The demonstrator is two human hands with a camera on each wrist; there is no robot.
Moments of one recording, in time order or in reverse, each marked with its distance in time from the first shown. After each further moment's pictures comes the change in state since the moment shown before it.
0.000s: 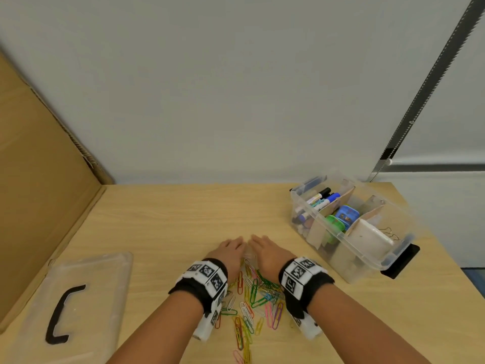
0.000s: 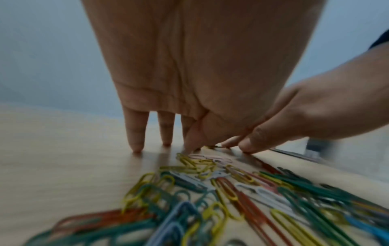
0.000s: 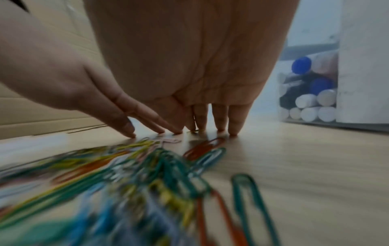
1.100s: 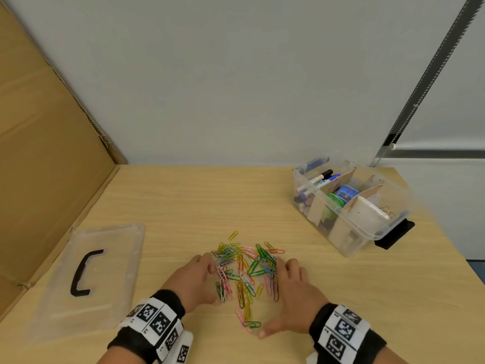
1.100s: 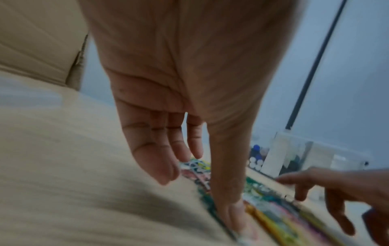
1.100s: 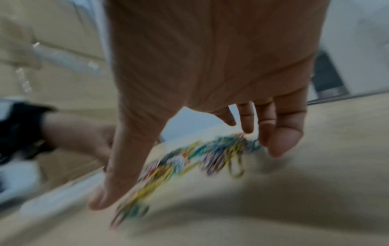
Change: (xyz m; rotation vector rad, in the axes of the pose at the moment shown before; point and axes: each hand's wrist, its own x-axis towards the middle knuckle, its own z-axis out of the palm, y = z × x) left_hand -0.115 -0.028 0.059 -0.378 0.174 -0.135; right_hand -0.126 -0.020 0.064 0.141 0.046 0.131
